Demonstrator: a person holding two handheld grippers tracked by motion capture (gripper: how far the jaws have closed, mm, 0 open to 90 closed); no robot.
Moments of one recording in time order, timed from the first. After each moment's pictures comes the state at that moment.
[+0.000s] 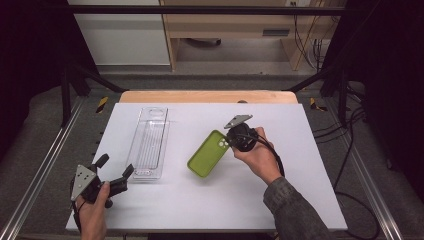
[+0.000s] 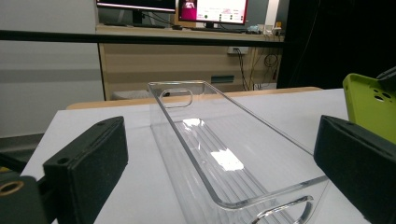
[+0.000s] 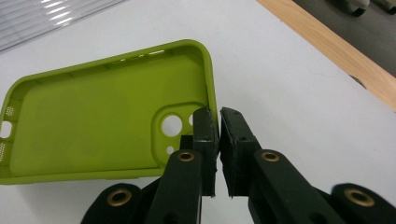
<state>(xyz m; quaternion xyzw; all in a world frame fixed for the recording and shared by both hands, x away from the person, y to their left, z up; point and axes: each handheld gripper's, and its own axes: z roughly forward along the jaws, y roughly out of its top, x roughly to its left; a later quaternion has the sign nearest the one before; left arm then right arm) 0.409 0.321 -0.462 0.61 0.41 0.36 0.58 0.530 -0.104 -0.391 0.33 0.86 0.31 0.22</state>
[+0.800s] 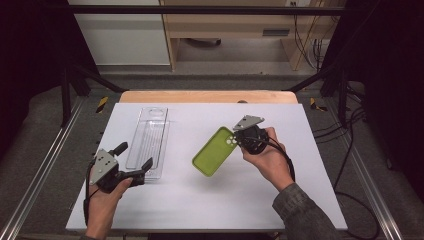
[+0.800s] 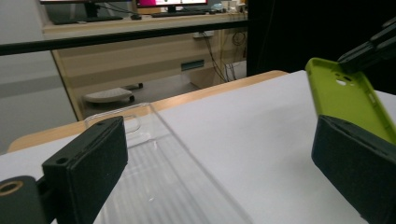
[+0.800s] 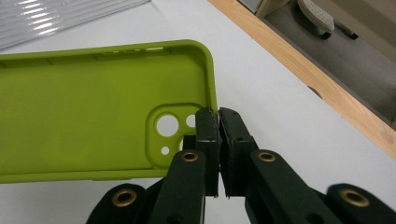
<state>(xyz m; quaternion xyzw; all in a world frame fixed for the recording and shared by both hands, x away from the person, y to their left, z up) 0.420 0.258 -0.401 0.69 0.35 0.33 0.55 0.508 -0.124 -0.371 0.31 0.85 0.33 0.27</state>
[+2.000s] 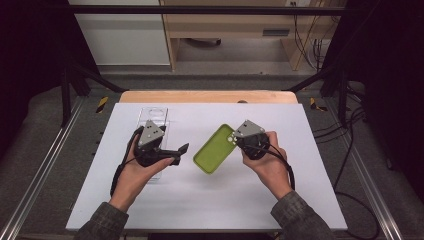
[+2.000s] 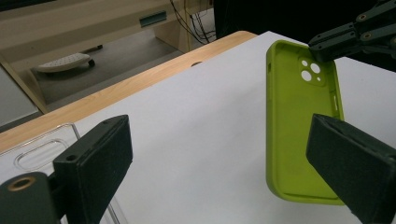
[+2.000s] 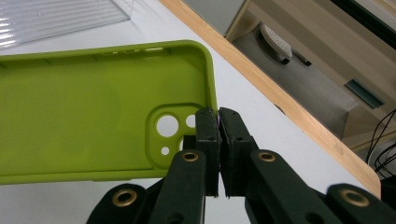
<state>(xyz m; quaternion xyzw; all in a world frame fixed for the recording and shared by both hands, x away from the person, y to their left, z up) 0.469 0.171 -0.355 0.78 0.33 0.25 0.47 0.490 -0.122 -0.373 0.30 0.82 0.33 0.35</state>
